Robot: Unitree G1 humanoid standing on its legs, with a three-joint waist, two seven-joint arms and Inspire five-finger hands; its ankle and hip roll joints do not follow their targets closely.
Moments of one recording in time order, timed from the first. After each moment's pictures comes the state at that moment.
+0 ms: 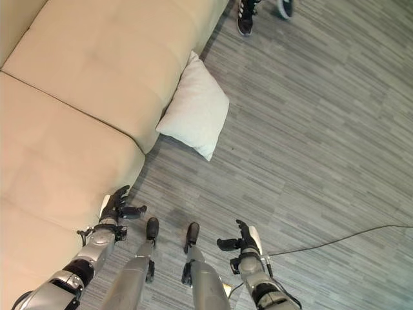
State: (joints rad) left arm -0.33 0.27 -0.34 0.96 -0.29 -0.19 0.28; right arm -0.27 -0.25 0.26 1.13 0.05 -0.13 -0.31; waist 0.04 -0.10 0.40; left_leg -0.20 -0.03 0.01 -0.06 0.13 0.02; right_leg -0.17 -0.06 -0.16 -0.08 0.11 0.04
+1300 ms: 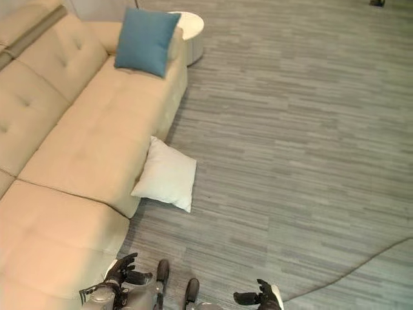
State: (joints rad) left arm -0.09 0.16 -0.29 1.11 -0.22 -0.15 0.14; right arm -0.05 -0.26 0.17 1.24 0.11 -0.10 -0.25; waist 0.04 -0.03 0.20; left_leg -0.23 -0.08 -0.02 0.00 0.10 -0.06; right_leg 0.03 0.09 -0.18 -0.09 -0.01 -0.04
